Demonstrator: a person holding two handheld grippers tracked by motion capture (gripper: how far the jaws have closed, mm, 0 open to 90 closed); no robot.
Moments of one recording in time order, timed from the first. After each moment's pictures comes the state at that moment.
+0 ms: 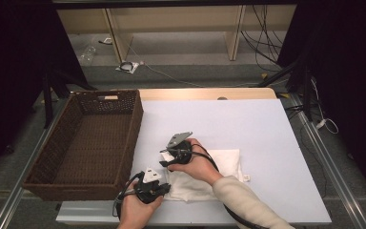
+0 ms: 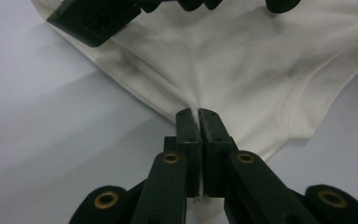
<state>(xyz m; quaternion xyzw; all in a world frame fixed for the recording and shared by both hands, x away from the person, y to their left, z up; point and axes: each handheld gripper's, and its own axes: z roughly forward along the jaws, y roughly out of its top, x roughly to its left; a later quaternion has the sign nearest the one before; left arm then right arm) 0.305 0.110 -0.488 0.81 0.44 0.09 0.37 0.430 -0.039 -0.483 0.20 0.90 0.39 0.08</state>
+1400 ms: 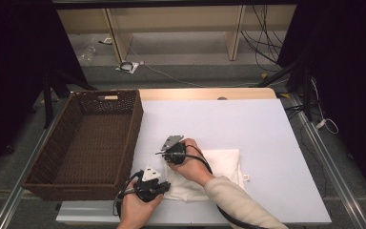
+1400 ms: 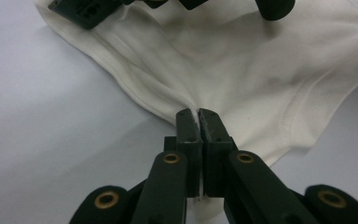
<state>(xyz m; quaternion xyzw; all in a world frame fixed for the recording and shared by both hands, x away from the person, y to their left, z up) 0.308 0.112 -0.486 0.81 0.44 0.10 0.38 0.428 -0.024 -0.487 0.19 0.91 0.34 0.15</state>
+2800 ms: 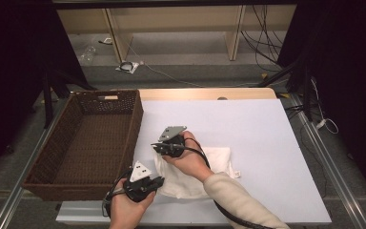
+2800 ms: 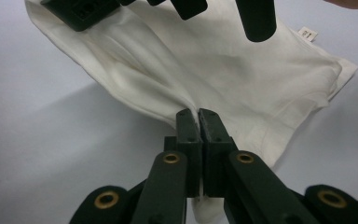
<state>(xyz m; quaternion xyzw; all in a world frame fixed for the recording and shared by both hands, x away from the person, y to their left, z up) 0.294 0.127 -0.449 0.79 0.44 0.14 0.41 0.427 -0.019 -0.447 0.19 0.87 0.43 0.13</state>
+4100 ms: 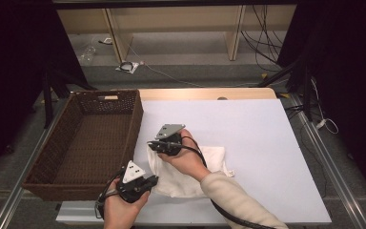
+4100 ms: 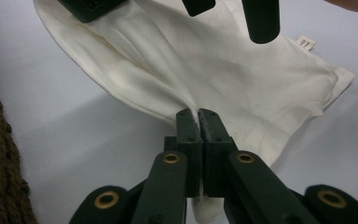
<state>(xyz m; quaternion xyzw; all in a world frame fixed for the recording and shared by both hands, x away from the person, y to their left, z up) 0.289 0.140 -0.441 0.78 0.45 0.15 0.41 0.425 -0.010 -0.437 0.19 0.86 0.45 0.12</state>
